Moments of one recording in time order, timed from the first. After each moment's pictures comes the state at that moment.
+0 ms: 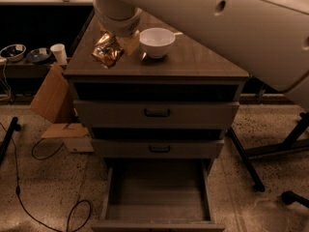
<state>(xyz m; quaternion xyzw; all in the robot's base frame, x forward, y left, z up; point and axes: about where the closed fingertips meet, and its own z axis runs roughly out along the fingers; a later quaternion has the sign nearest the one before) 0.636 0.082 0.954 -0.90 0.32 -0.25 0.17</state>
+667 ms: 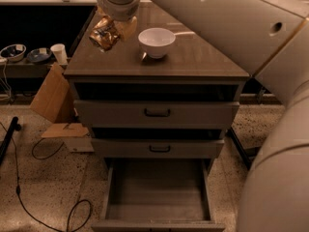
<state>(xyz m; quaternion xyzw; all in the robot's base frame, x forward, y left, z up) 0.688 0.090 0.969 -0.89 0.33 -0.25 0.21</state>
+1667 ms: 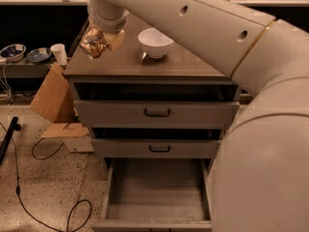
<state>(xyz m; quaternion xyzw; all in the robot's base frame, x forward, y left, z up) 0.711 0.127 0.931 -0.88 0.34 -0.23 0.24</state>
